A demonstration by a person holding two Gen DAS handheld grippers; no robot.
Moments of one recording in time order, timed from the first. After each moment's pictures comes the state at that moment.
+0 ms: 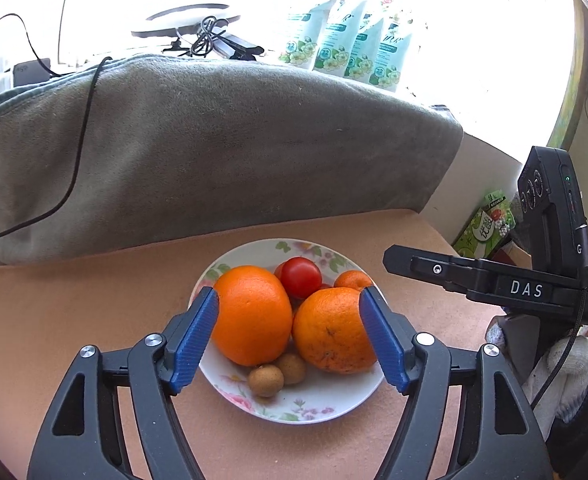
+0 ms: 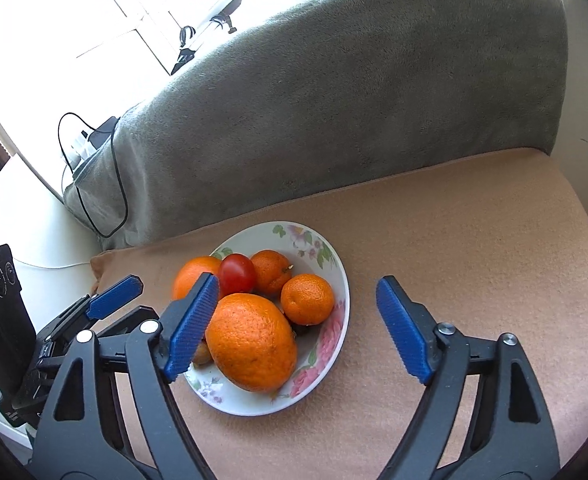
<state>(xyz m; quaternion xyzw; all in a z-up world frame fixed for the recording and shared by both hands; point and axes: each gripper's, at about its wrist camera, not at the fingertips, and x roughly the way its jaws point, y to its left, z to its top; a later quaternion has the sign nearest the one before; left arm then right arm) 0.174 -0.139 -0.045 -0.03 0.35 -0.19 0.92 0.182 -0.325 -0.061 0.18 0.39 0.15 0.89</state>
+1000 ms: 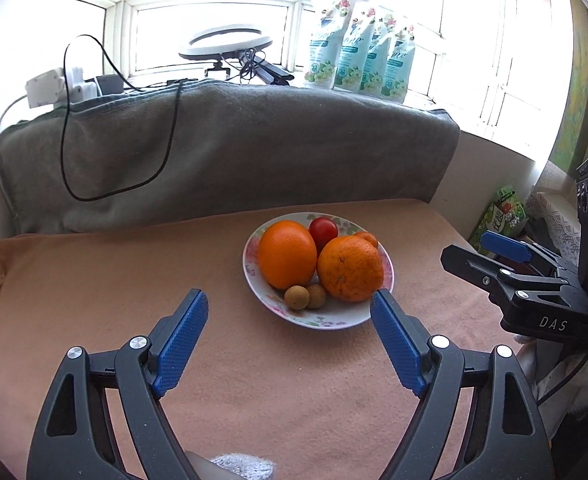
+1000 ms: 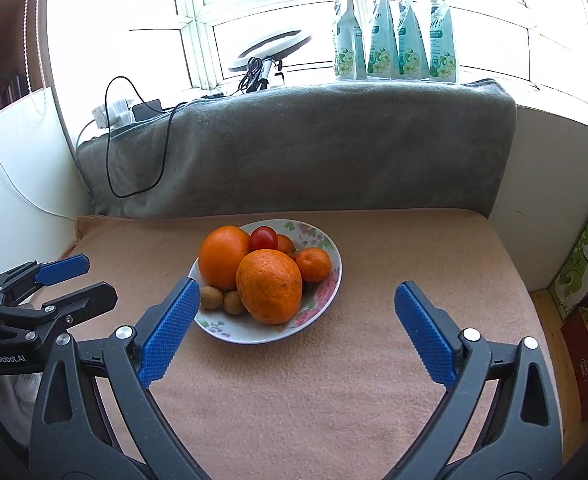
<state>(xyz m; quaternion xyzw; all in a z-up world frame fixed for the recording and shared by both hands) 0.086 -0.114 -0.023 -0.01 0.33 -0.13 0.94 0.071 -0.294 -0.020 0.05 0.30 0.10 0.95</state>
